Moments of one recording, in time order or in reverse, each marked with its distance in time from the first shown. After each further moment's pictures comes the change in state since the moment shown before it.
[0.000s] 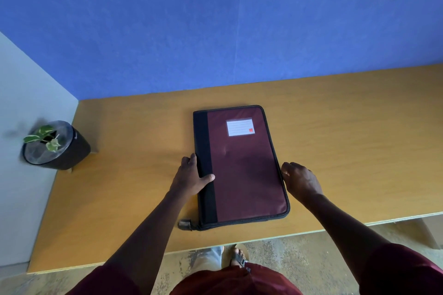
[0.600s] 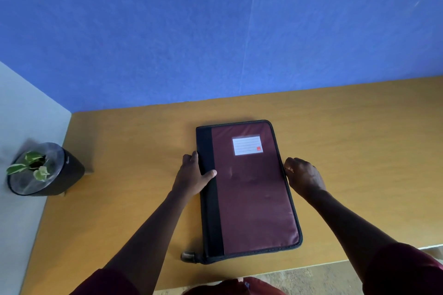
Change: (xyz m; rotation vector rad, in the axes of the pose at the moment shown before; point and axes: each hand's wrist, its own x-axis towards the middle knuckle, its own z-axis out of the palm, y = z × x) left_hand 0.068 0.007 -0.032 -0.067 0.061 0.012; right_hand 0.082 -0.014 -0.020 -0.010 -0.011 0.031
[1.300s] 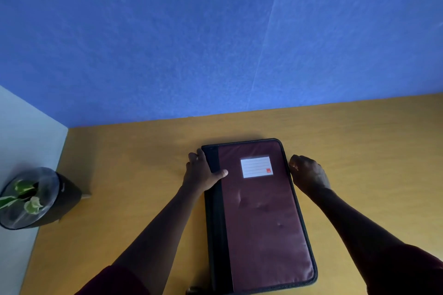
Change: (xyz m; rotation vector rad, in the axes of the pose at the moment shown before) left_hand 0.069 0.027 -0.027 0.020 -0.049 -0.090; right_hand 0.074 -0.012 -0.011 -0.030 0.027 0.034
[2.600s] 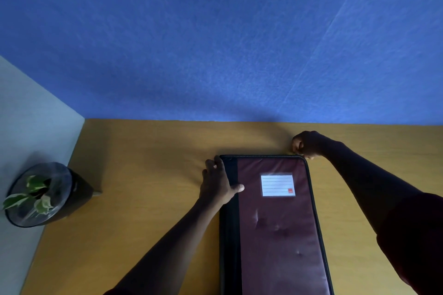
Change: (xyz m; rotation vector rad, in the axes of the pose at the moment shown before) left_hand 0.012 -0.001 0.001 -0.046 0.016 -0.035; right_hand 0.170 -0.049 -0.036 -0.156 -0.544 -0.118
